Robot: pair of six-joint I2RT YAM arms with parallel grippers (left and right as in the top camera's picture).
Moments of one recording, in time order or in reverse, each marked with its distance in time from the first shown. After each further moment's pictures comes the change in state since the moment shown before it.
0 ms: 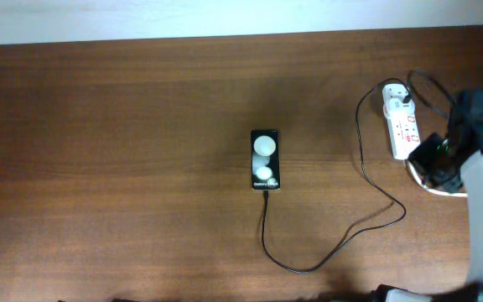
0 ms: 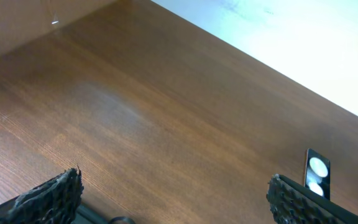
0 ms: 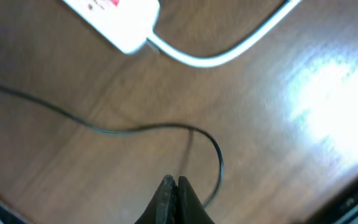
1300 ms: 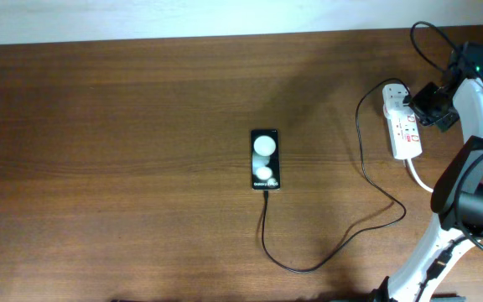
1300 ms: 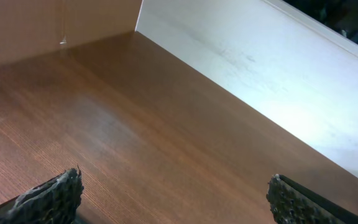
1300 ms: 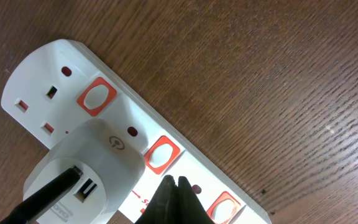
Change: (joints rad) left arm 0.059 -0.237 -0.001 0.000 0.000 0.000; right arm -0.066 0.703 0.448 0.312 -0.088 -0.073
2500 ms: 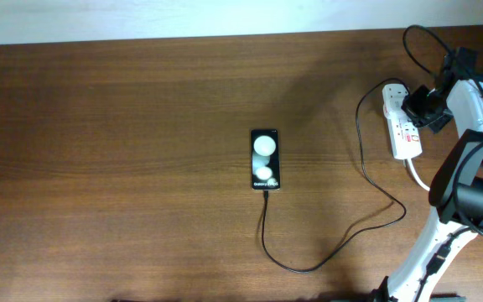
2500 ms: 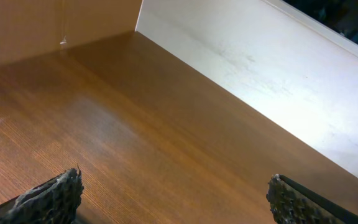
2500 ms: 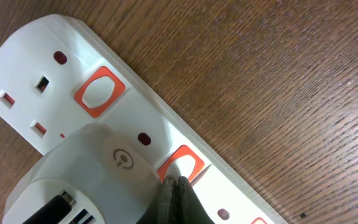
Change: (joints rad) left arm 0.000 0.000 0.000 0.000 0.000 0.000; right arm 0.011 0.064 0.002 0.032 -0.076 -0.014
